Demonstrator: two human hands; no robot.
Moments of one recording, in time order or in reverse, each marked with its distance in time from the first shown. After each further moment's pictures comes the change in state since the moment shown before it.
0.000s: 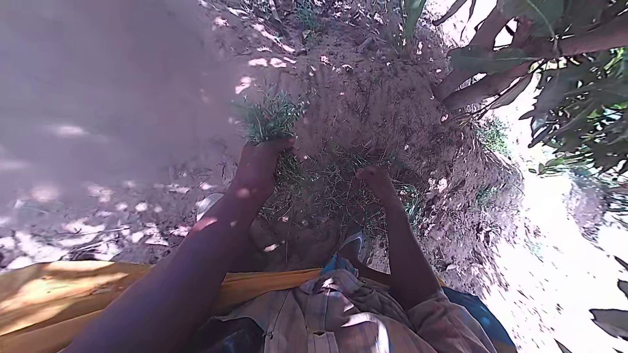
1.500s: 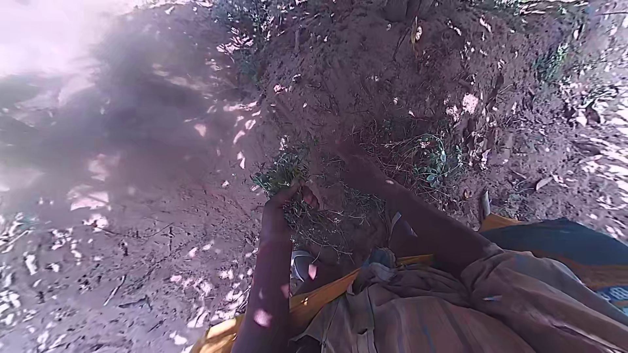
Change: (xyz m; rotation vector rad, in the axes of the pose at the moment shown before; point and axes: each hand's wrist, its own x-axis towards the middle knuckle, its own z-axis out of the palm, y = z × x) left_hand -0.011 -0.007 0.001 0.014 -0.623 -0.035; right_hand -0.015 -0.026 0.019 0.190 0.160 -0.309
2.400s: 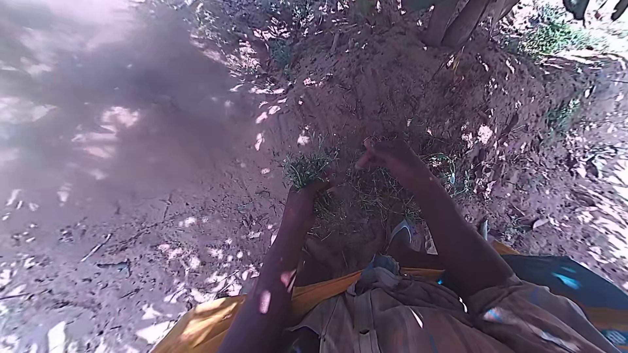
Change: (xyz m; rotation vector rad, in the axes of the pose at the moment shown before) left_hand 0.002 -0.008 0.014 0.218 0.365 -0.019; right_hand -0.015 -0.039 -0.049 0.630 -0.019 0.039
